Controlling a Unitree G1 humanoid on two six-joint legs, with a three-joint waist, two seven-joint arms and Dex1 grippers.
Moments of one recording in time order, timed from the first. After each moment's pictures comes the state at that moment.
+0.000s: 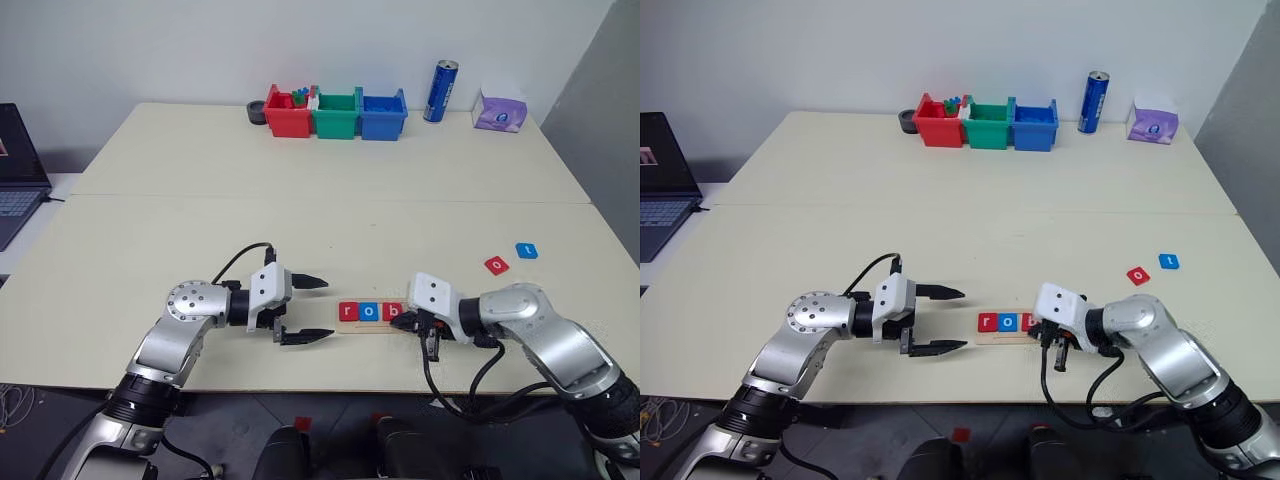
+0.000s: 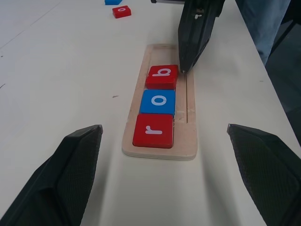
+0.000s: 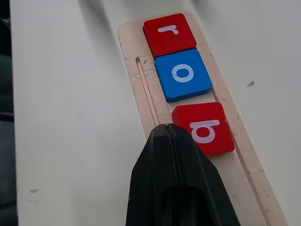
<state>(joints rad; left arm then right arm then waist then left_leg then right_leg) -0.32 0.60 -0.17 0.01 -0.27 0.08 -1.21 -0.36 -0.75 0.37 -0.41 0.13 0.73 0.96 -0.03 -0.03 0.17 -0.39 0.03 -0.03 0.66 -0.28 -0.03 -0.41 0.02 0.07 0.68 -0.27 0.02</state>
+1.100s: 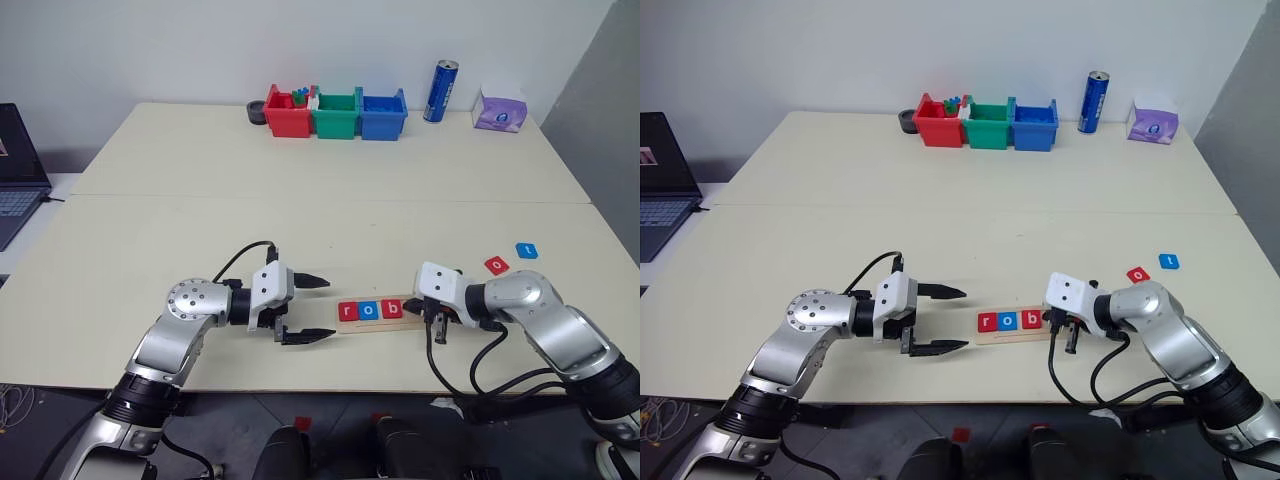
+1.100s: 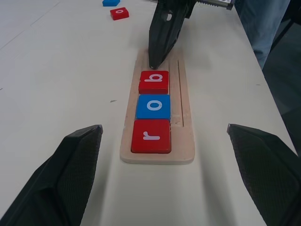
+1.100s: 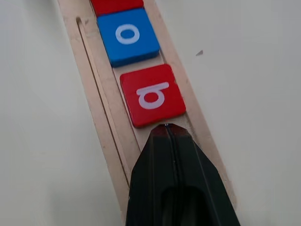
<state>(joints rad) -0.33 0.61 -0.17 -0.03 -0.26 0.11 -1.21 -0.42 -0.78 0.38 -0.26 0.05 0.60 0.97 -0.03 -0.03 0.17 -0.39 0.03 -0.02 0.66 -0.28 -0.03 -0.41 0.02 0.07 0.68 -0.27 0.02</state>
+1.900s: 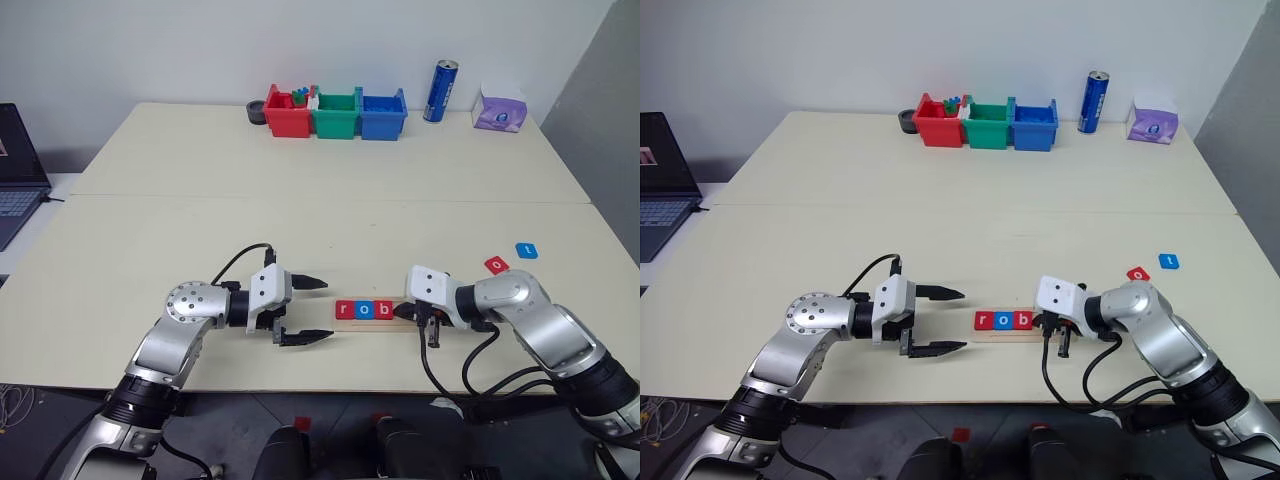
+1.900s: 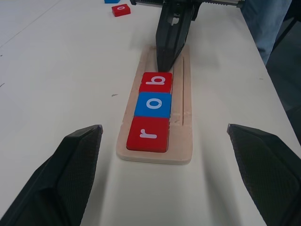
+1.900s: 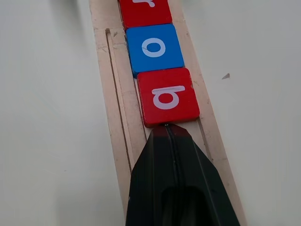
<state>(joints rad) -0.32 0.61 -0.17 0.00 -0.26 0.07 -1.21 -0.44 -0.73 0.40 -0.26 0.05 0.61 1.03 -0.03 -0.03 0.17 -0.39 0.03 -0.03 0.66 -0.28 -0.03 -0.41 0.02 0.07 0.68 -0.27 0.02</state>
